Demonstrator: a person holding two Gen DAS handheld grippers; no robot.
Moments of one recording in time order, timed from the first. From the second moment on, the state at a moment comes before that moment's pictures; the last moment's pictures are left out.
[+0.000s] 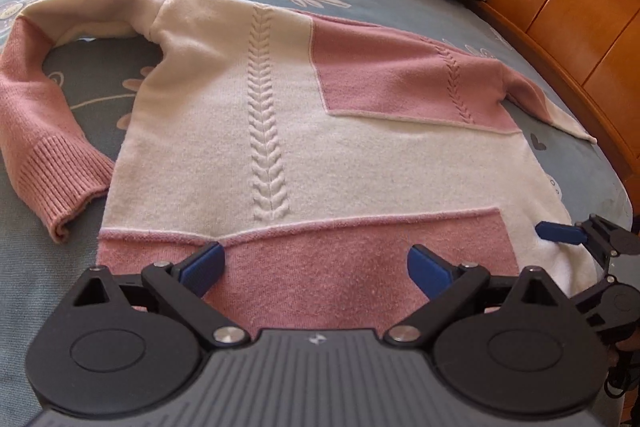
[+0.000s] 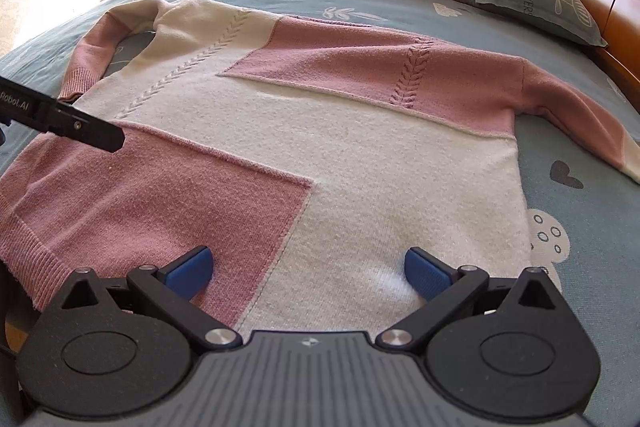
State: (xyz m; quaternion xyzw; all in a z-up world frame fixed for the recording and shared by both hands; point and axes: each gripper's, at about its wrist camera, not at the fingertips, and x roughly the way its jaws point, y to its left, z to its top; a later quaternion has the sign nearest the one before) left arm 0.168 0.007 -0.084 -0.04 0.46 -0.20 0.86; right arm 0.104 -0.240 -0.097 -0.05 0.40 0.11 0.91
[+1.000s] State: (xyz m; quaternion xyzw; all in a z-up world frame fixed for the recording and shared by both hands) left arm 0.221 0.197 -0.112 -0.42 0.38 -0.11 0.82; right arm 0.108 -0.235 -0.096 -0.05 0.40 0.09 0.91
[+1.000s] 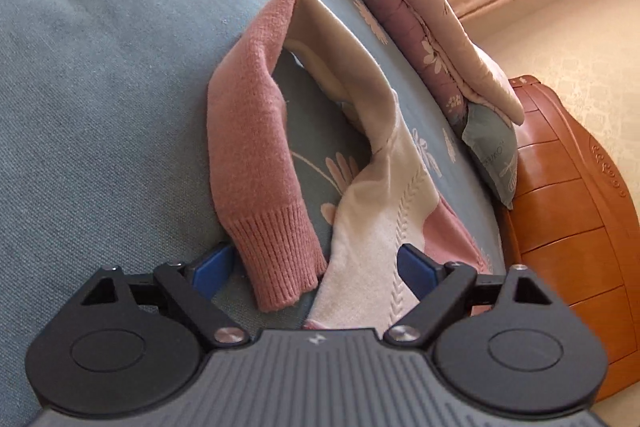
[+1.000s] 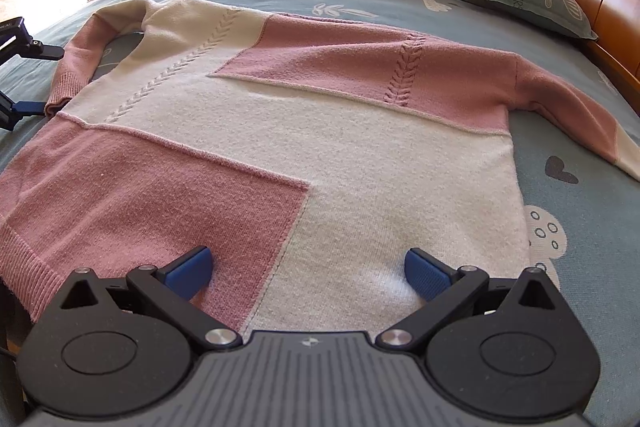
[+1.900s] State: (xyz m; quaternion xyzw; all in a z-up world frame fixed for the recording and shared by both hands) left arm 0.219 0.198 -0.153 -0.52 0.38 -0.09 0.76; right arm 0.107 -0.233 -0.098 -0.04 0.40 0.08 0.91
